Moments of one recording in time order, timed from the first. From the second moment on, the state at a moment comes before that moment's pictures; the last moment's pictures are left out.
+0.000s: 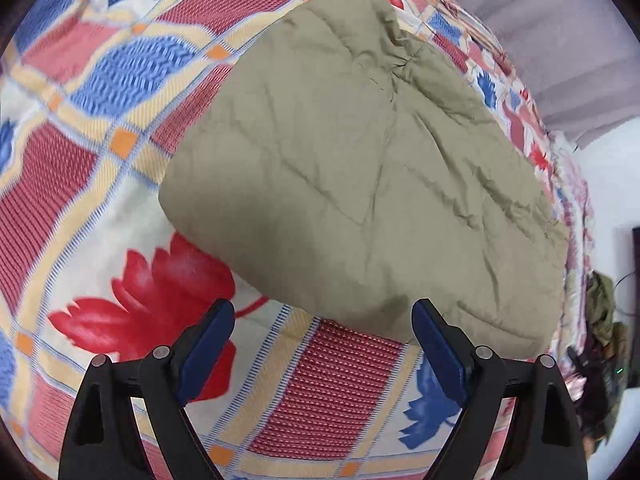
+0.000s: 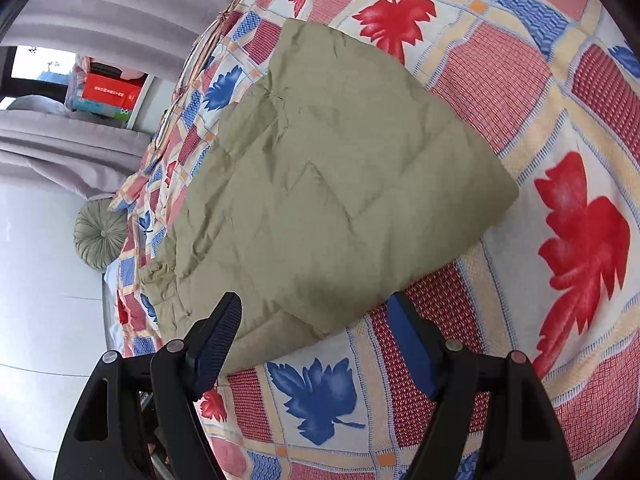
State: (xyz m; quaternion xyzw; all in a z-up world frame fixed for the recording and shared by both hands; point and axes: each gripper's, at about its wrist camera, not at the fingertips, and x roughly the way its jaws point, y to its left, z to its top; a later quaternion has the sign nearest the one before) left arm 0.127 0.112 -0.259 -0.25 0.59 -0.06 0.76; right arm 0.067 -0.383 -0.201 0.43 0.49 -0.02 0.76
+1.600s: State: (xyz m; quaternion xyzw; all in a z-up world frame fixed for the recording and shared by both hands) left arm 0.091 0.116 -0.224 -0.24 0.56 -0.11 0.79; right arm 0.025 -0.351 -0.266 0.60 0.46 0.04 0.65
